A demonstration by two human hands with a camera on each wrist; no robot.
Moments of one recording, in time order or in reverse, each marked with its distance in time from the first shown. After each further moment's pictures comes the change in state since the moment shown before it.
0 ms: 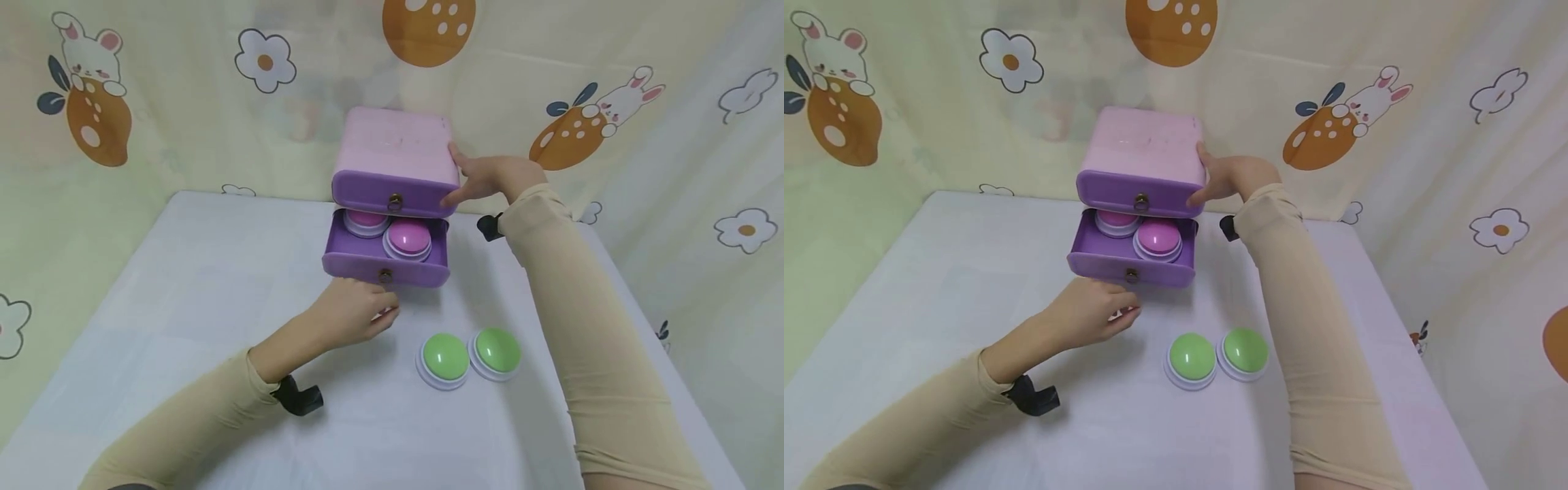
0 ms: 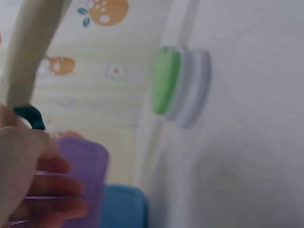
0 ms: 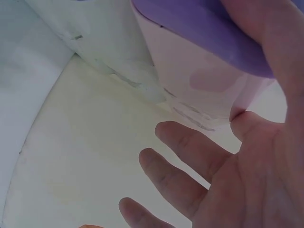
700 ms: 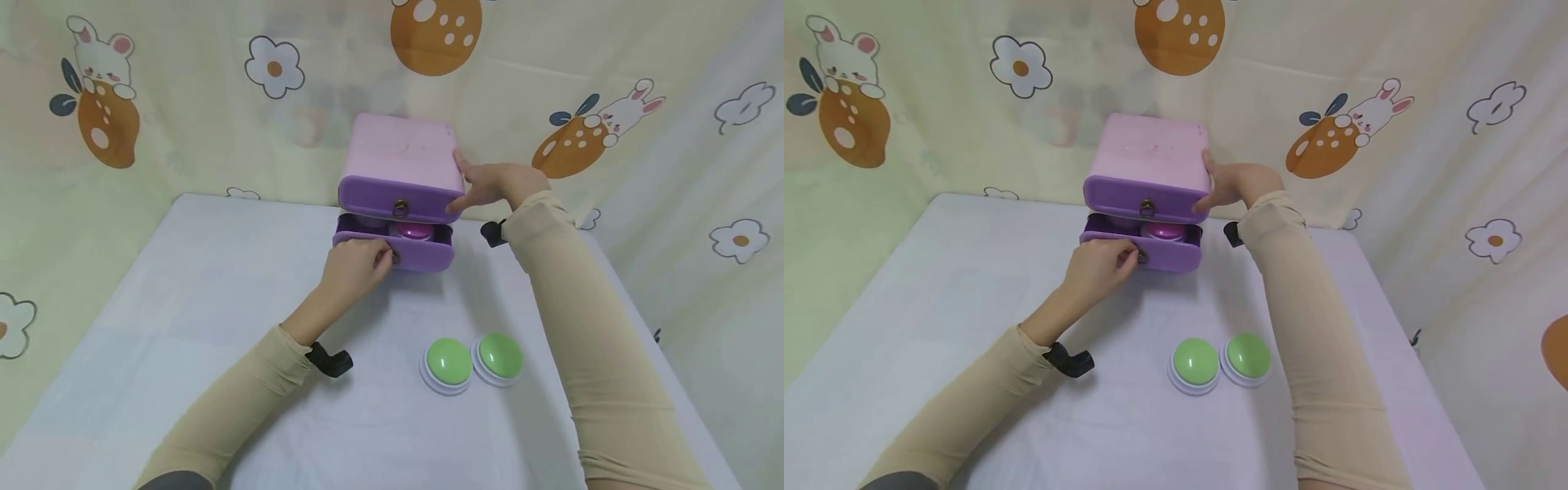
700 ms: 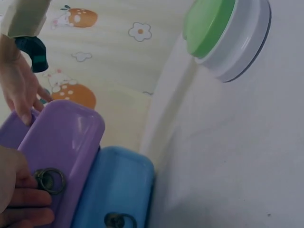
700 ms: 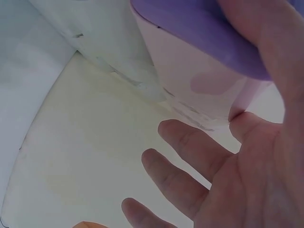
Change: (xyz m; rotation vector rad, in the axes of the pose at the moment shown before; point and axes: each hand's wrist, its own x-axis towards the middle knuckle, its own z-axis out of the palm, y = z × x) left_hand 0.026 -0.040 0.024 0.000 0.141 -0.469; right_hand -0.001 -0.004 0.001 -0.050 0.009 -0.022
